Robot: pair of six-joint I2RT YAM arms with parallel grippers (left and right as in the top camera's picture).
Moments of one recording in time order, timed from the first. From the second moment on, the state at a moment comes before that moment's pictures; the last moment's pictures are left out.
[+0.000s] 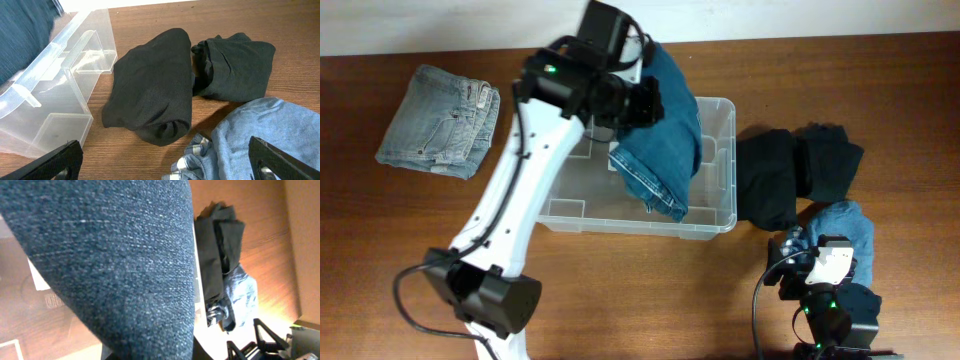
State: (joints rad) left arm -0.47 1.99 2.20 -1.23 0.35 -0.38; right arm -0.14 0.02 0.15 -0.54 -0.14 0.02
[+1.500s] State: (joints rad) left arm 0.67 2.33 2.21 -1.04 0.26 -0.12; right arm -0.14 0.02 0.15 -0.54 -0.14 0.02
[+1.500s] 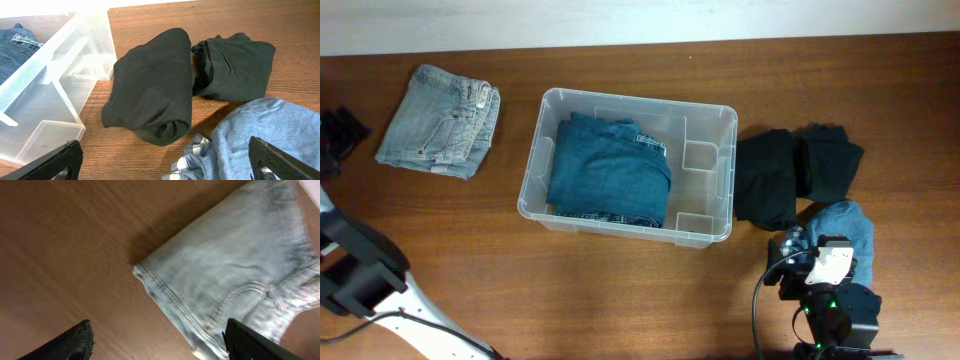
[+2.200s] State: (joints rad) left arm 0.55 2.55 2.21 -0.78 0.62 0.12; right arm -0.14 0.02 0.15 -0.54 -0.14 0.02
